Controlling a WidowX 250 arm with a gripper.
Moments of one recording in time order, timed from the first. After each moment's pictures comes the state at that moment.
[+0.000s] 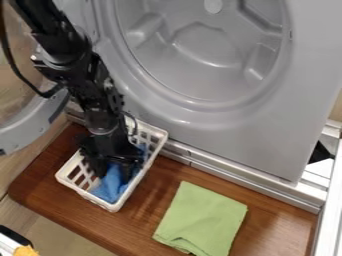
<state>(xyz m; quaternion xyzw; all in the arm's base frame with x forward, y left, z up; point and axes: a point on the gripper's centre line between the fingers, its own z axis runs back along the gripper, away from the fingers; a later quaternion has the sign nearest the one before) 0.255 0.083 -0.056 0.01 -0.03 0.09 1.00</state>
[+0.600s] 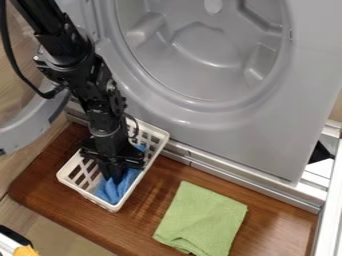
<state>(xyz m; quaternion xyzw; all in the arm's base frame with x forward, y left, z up) 0.249 0.081 -0.055 0.01 -0.02 0.10 1.00</state>
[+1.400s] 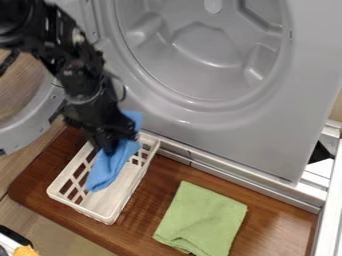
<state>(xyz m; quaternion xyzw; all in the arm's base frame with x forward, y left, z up) 0.241 0.065 0.040 0.00 -0.12 0.06 0.99</state>
